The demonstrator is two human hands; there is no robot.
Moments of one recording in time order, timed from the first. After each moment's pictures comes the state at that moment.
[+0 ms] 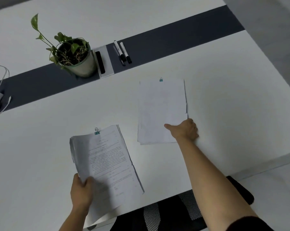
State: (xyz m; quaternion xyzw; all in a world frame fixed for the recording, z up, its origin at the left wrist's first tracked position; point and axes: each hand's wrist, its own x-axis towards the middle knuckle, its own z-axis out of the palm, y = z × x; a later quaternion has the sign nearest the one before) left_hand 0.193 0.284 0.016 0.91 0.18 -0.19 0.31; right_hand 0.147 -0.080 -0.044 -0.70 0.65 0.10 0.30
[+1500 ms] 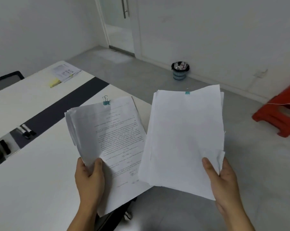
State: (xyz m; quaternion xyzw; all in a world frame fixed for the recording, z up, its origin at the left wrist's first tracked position) left_hand -0.094 0.037 0.190 0.78 -0.23 -0.18 0.55; right_hand -0.395 -0.037 0.166 -0.43 0.54 -0.51 0.51
